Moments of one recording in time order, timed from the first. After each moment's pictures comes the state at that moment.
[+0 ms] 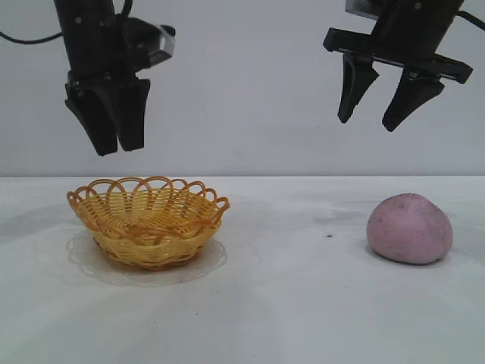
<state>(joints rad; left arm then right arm) -0.26 2.25 -1.86 -0.22 1.22 0.62 0.25 1.91 -1.36 0.33 0.60 -0.17</state>
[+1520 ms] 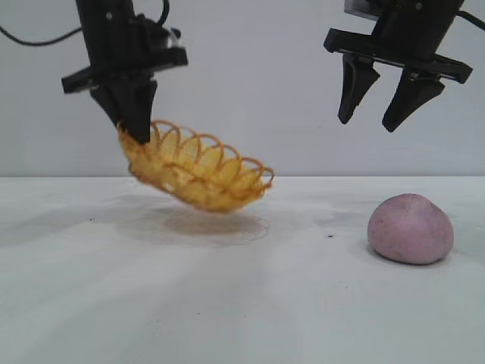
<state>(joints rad) -0.32 2.07 -1.68 -0.35 1.19 0.05 0.25 1.91 -1.36 0.33 0.60 -0.19</state>
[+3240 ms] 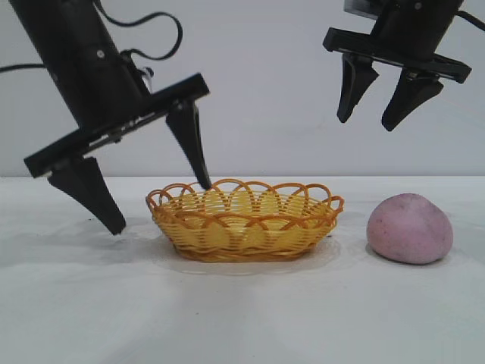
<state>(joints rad) -0.37 1.86 -1.26 -0.39 0.77 0.09 0.25 1.91 -1.36 0.34 0.60 -0.20</state>
